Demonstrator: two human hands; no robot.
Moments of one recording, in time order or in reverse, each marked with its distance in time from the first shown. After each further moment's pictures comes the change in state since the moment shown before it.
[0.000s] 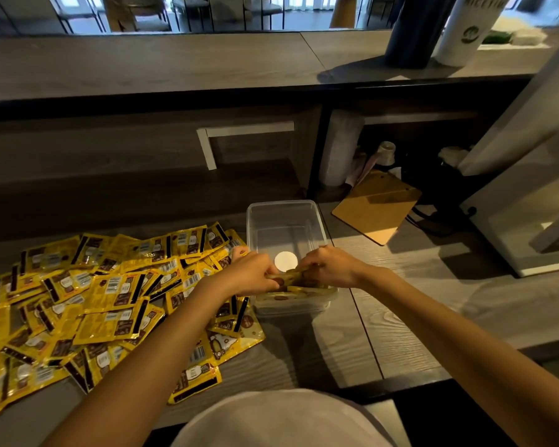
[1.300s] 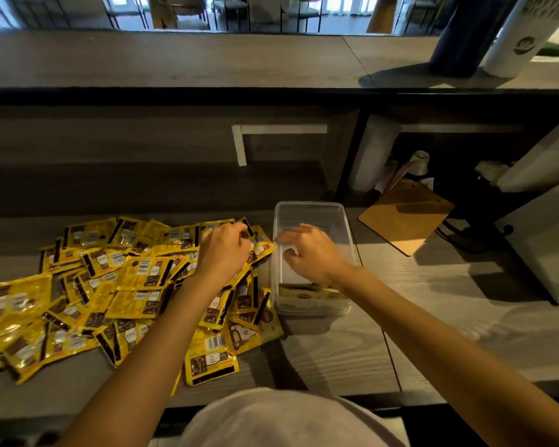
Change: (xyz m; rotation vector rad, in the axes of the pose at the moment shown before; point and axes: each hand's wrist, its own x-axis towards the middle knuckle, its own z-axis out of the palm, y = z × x) left_hand -0.033 -0.040 -0.015 -0.175 0.657 -0.394; right_hand 0.023 -0.072 -0.003 -0.064 0.219 -0.087
